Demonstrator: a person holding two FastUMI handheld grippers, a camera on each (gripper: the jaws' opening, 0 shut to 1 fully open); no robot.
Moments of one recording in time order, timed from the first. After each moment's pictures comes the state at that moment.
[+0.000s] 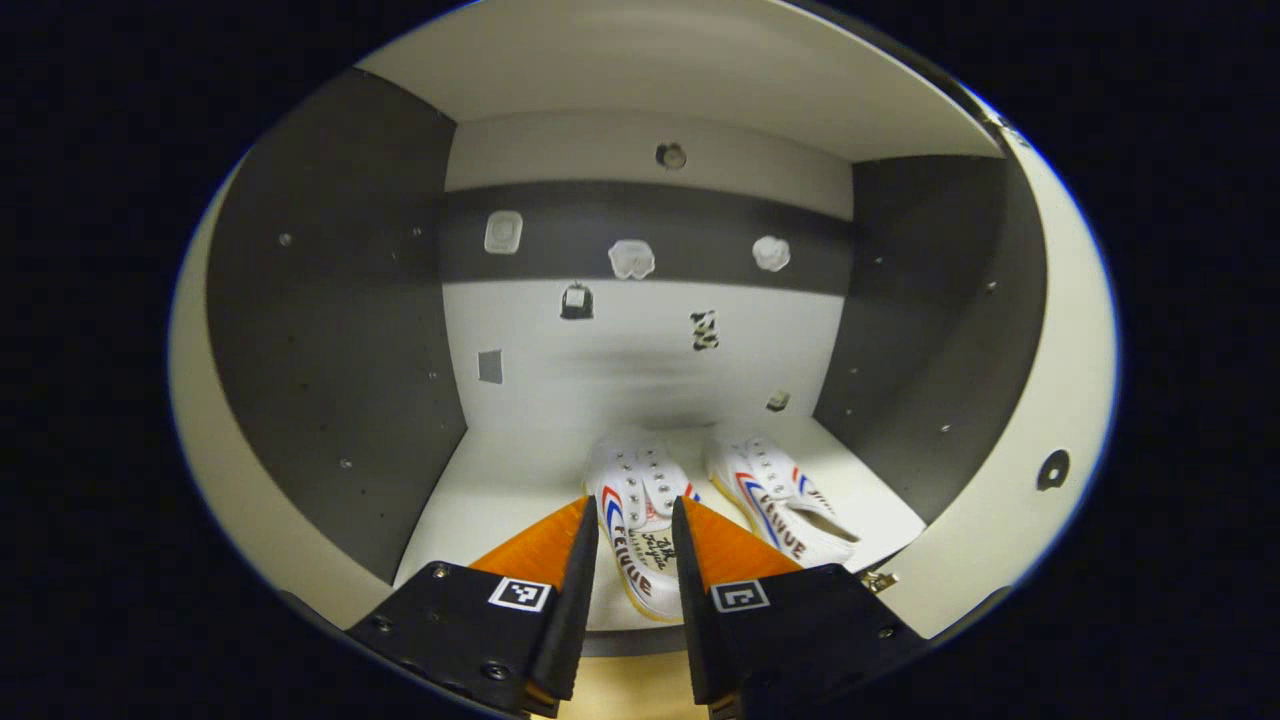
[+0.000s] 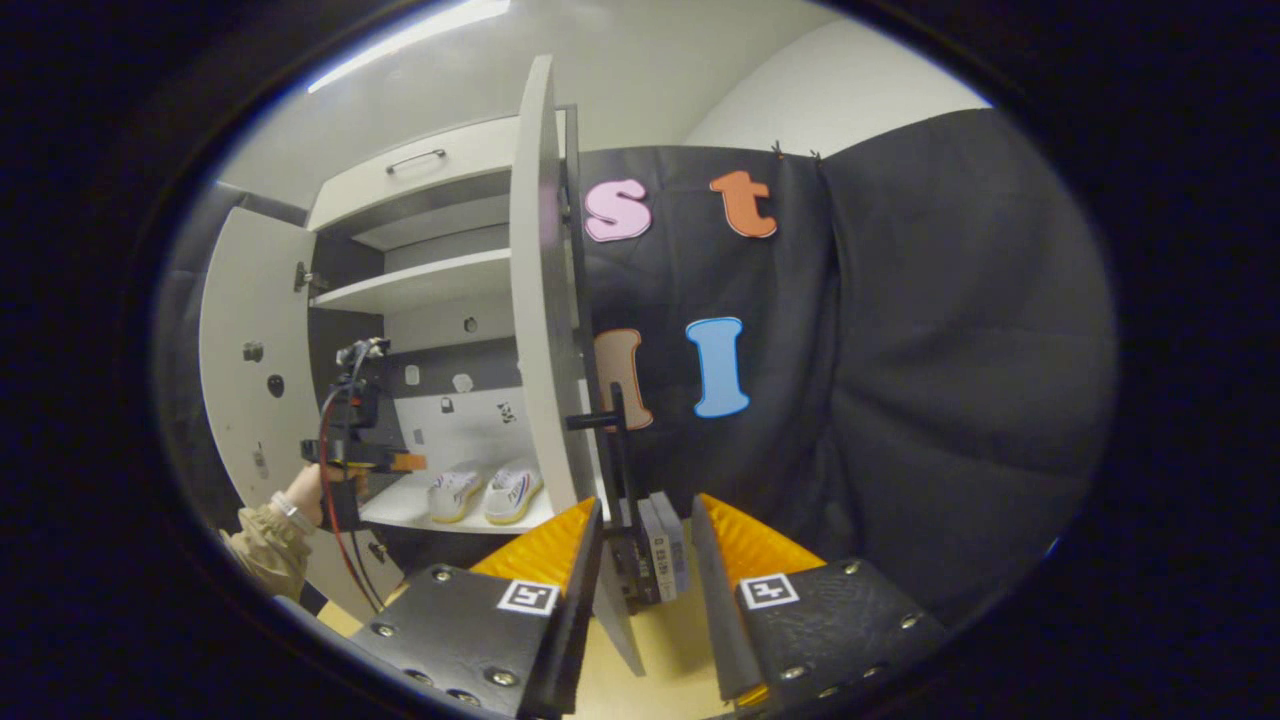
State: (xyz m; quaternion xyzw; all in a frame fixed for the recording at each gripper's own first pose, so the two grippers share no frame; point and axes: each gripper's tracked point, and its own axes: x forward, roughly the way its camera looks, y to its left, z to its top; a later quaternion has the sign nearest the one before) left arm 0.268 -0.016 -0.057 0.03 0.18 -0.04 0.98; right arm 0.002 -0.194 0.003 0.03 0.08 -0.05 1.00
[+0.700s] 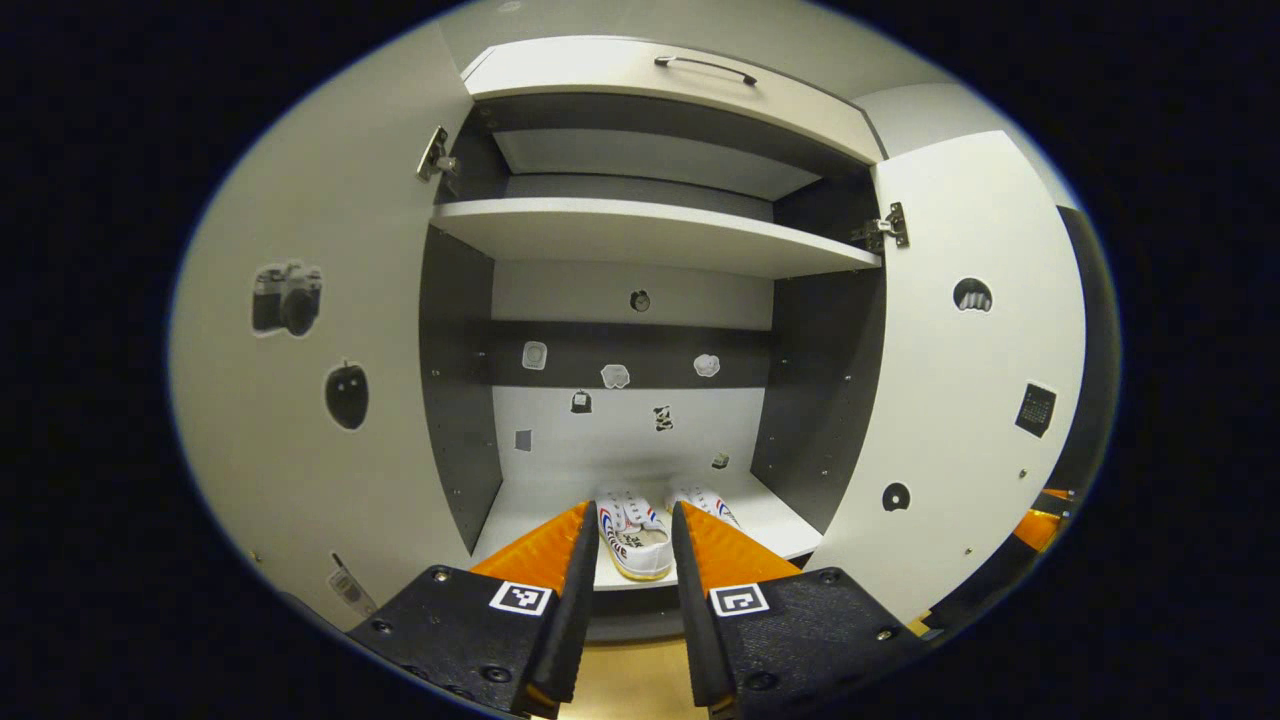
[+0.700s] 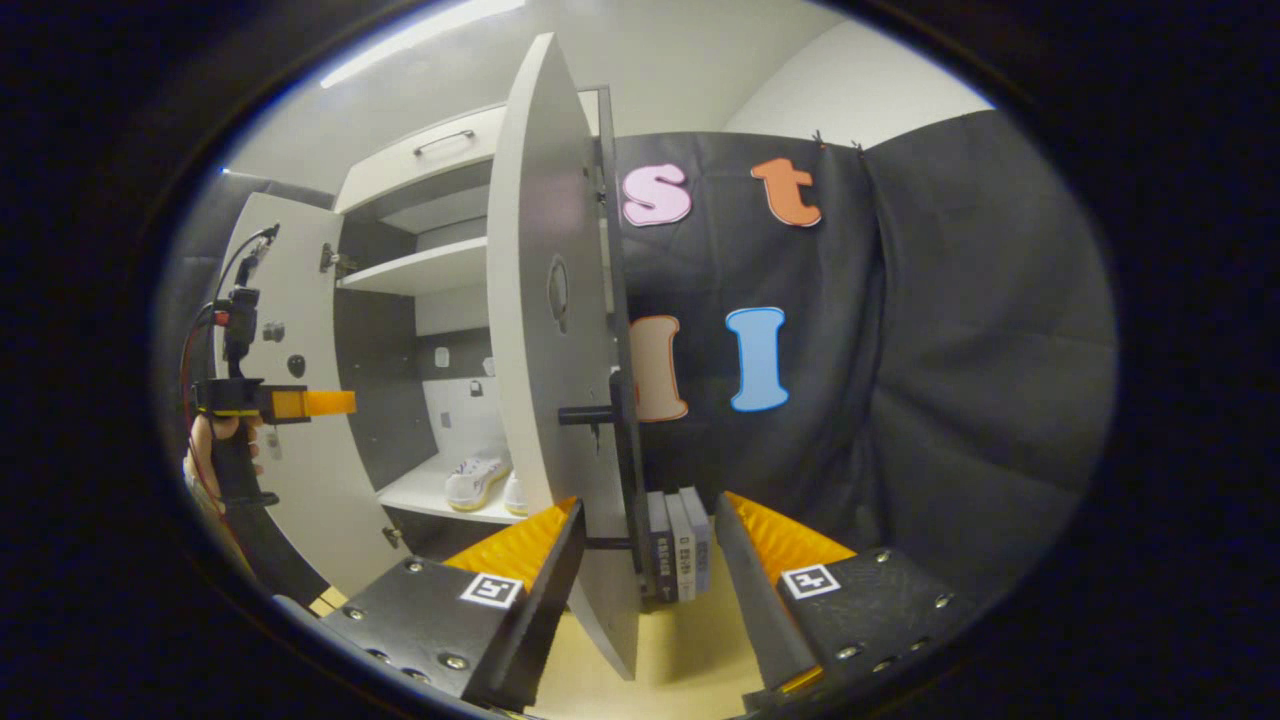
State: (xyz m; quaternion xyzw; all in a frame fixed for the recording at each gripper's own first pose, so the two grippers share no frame) left arm 0.116 -0.023 0.056 0.03 0.09 -0.06 0.99; right arm 0.019 -0.170 -0.006 0.03 0.10 0.03 0.99
